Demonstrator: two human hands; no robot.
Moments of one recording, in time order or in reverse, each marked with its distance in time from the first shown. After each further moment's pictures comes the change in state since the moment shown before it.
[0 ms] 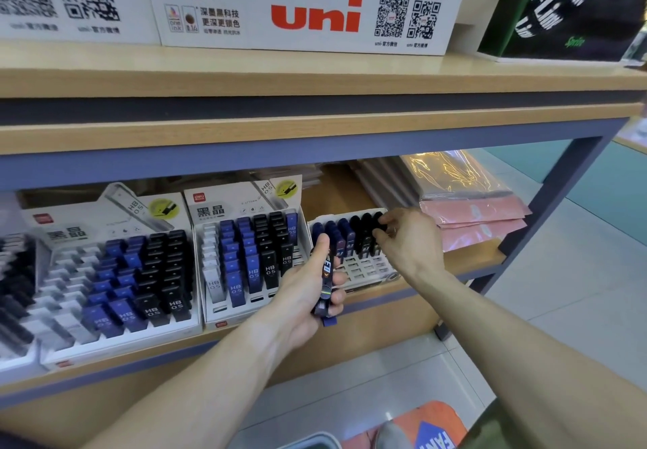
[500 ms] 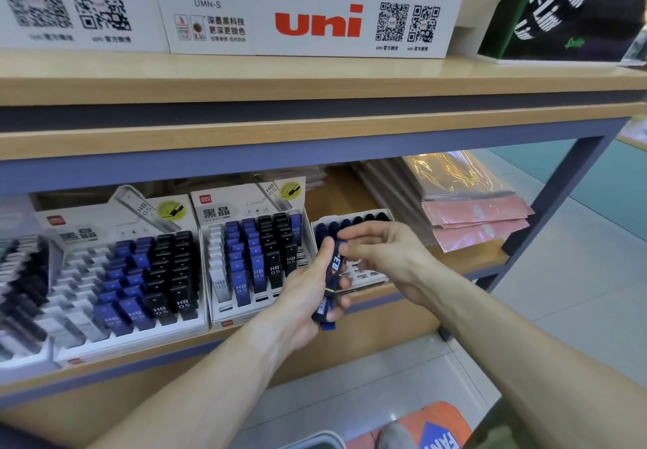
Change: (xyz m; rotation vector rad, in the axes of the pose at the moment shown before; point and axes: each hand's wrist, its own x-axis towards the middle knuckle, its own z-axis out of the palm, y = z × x) left_hand -0.002 -0.002 -0.004 0.058 -0.012 0.009; right_hand -0.031 -0.047 -0.030 0.862 -0.531 0.290
